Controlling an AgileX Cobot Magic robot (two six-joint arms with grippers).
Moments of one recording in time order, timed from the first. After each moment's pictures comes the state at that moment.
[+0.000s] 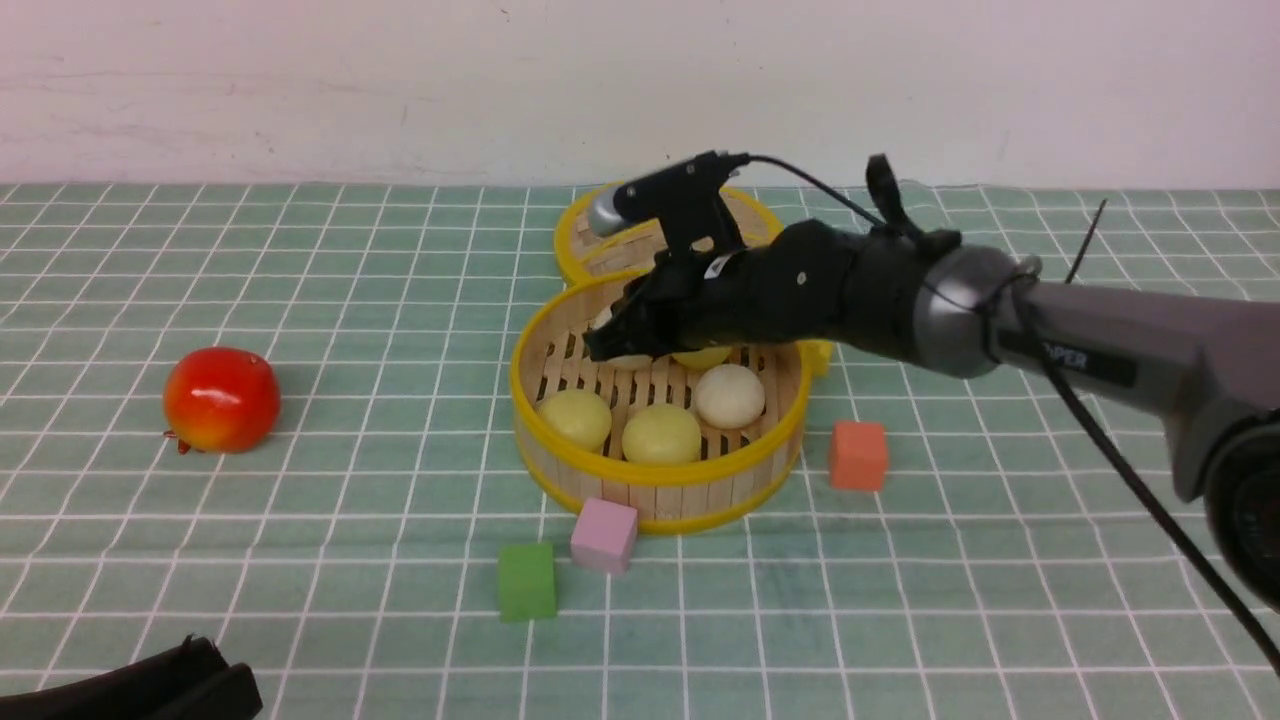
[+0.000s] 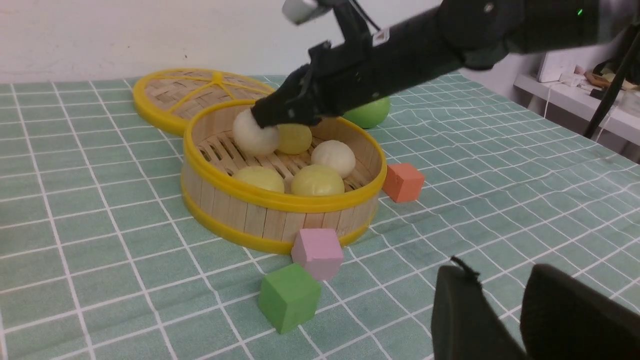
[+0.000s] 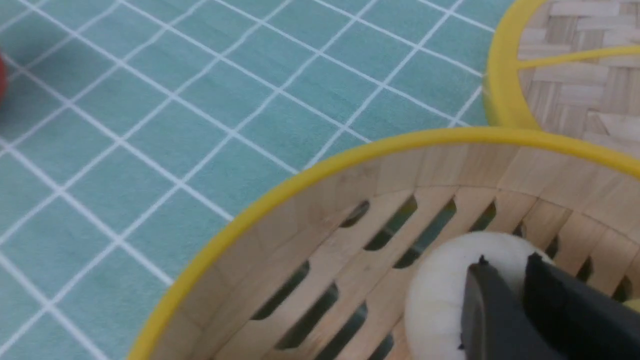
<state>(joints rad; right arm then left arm) 0.50 2.24 -1.74 0.54 0.16 -0.49 -0.57 0.27 -0.17 -0.33 0.07 0.12</state>
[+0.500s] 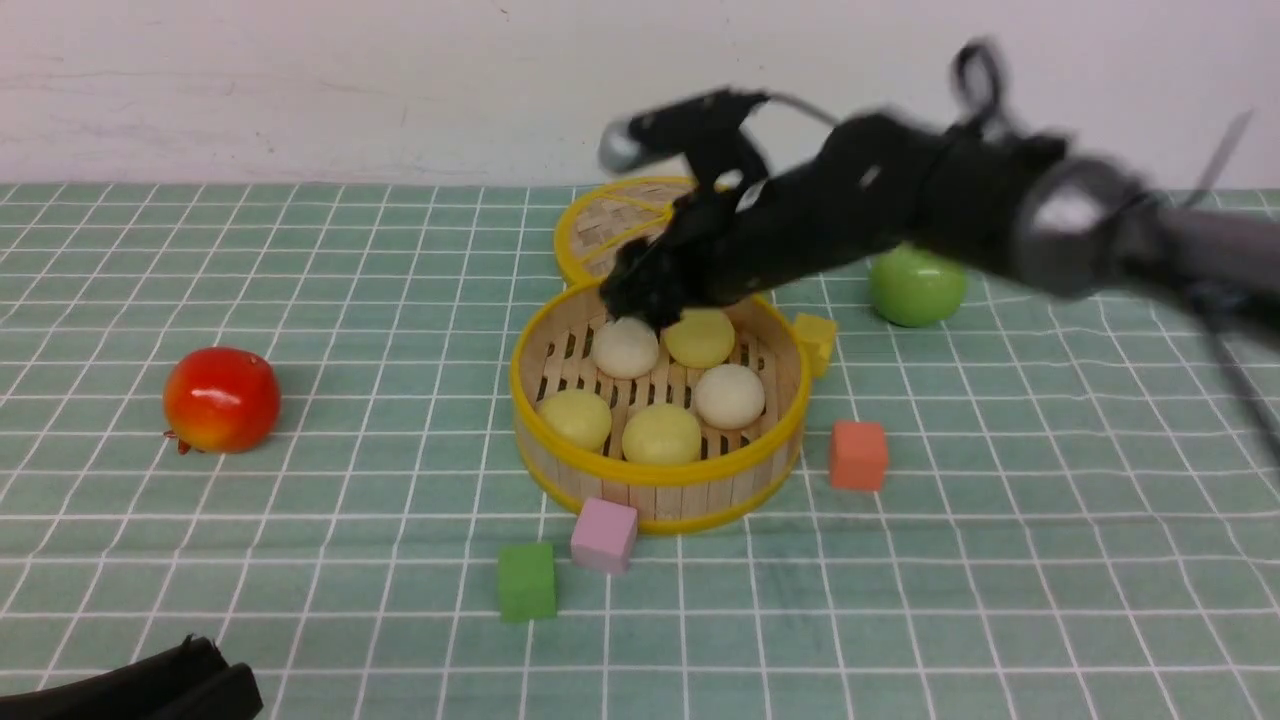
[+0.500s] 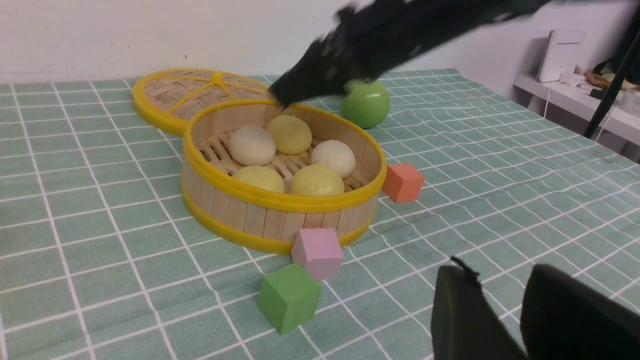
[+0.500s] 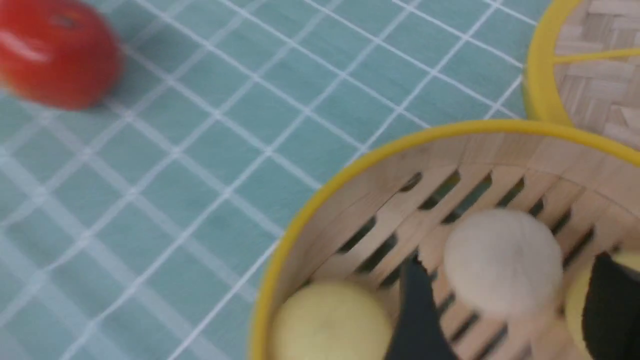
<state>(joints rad) 0.47 2.02 -1.74 0.50 0.54 -0.41 -0.57 0.27 -0.17 -0.33 0.07 0.12</state>
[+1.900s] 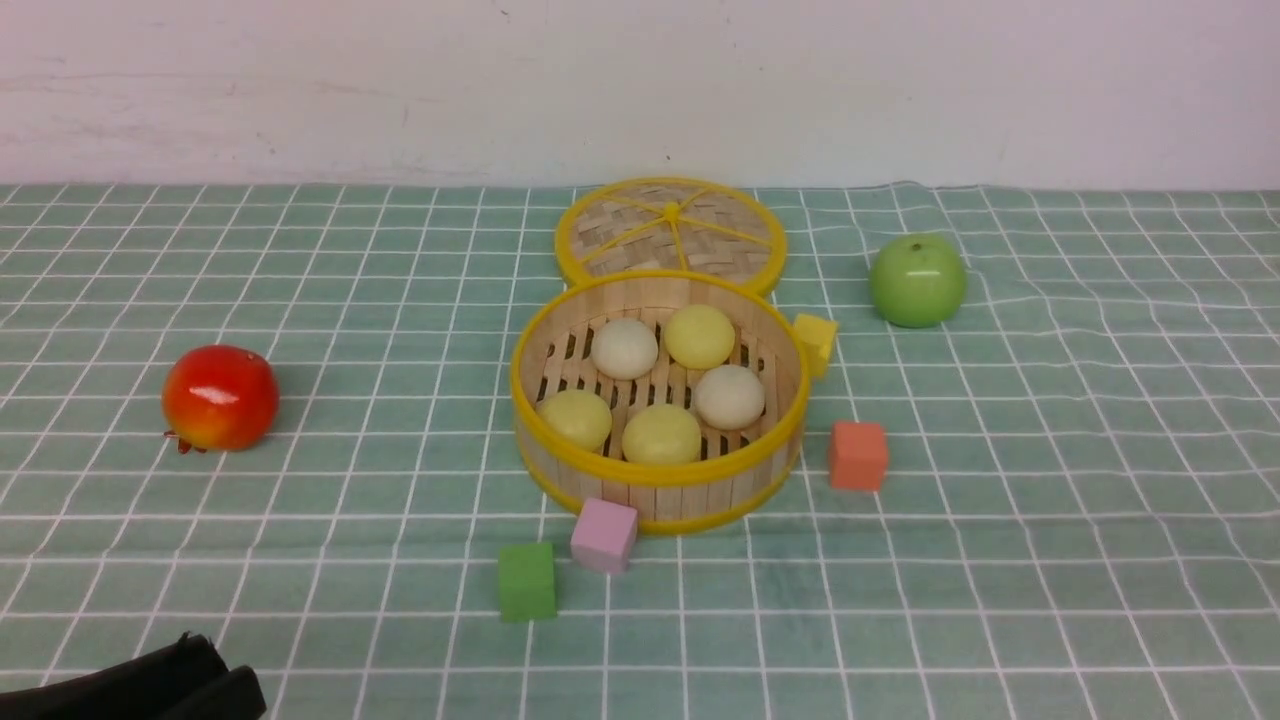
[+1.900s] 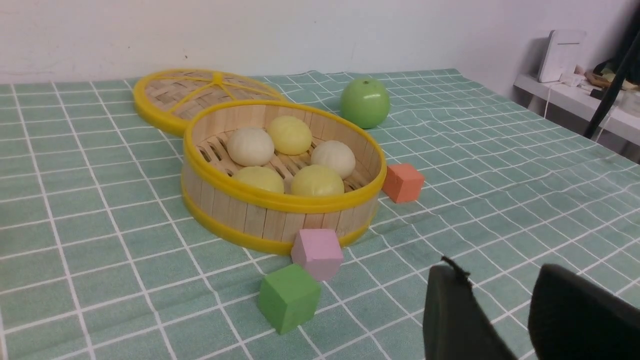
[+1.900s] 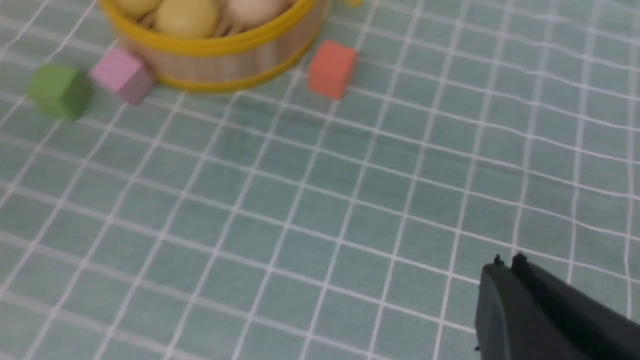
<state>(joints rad) 0.20 0.52 -0.64 0.04 0.80 -0.03 -0.57 0.27 -0.17 -0.33 0.07 0.12</state>
